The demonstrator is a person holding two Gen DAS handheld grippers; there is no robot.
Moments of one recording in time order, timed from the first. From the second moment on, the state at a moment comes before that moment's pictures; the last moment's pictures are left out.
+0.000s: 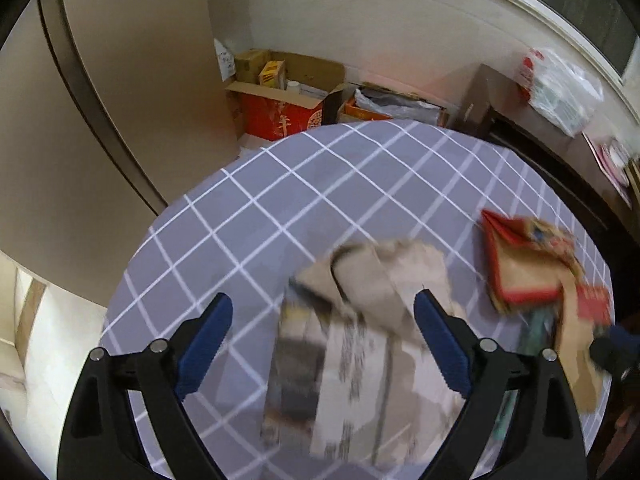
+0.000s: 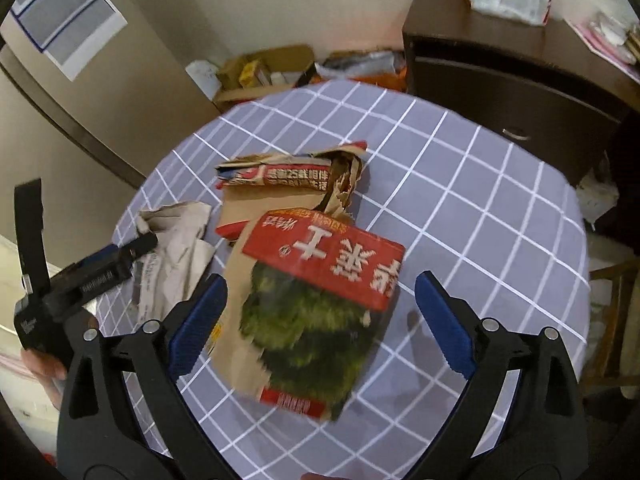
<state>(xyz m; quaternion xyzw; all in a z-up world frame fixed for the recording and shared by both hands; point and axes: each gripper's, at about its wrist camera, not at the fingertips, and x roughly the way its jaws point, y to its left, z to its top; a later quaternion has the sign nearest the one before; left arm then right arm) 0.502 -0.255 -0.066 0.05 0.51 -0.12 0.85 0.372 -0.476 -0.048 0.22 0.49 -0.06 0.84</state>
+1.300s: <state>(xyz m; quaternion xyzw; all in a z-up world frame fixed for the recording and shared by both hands) 0.443 -0.186 -0.016 0.07 0.45 -0.10 0.88 0.321 -0.435 -0.015 0.24 0.47 0.00 0.85</state>
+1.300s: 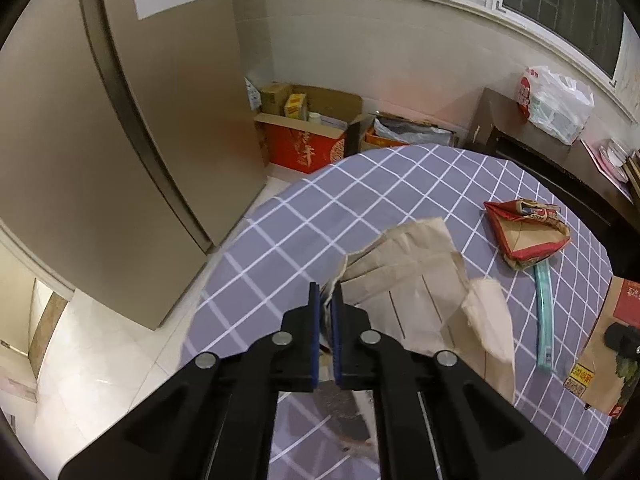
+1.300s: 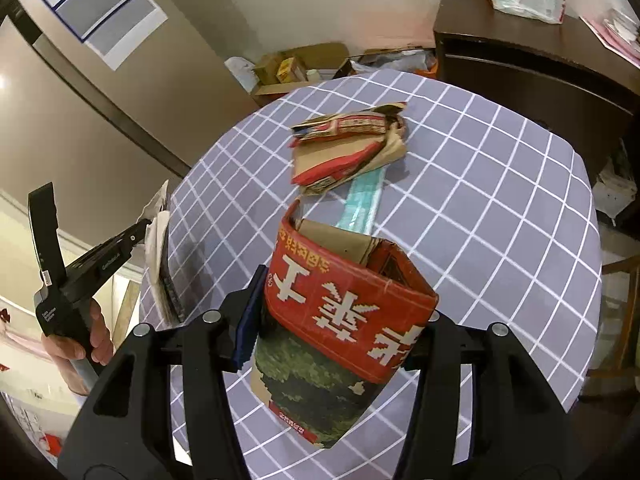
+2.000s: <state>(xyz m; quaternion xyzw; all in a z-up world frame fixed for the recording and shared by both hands) 0.376 -0.037 0.025 0.03 0.42 0.00 0.91 0.322 -0.304 0.011 0.16 0.47 0.10 0.86</state>
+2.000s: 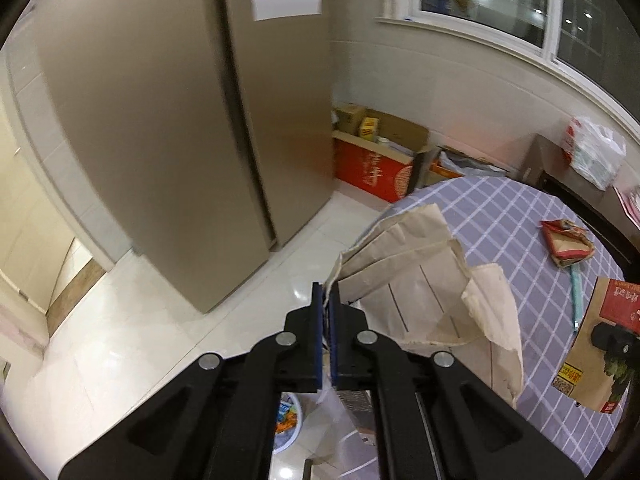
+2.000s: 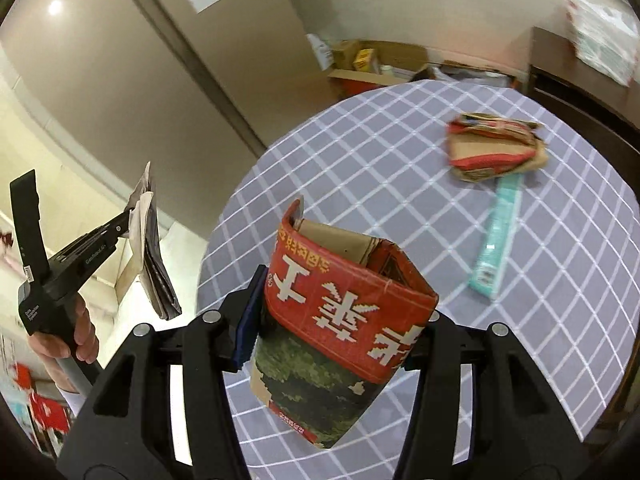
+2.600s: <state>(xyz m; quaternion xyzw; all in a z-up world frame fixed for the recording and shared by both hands) 0.323 0.111 -0.001 -0.03 0.44 0.12 0.89 0.335 -0.150 -0.004 0.06 0.50 0.21 0.84</state>
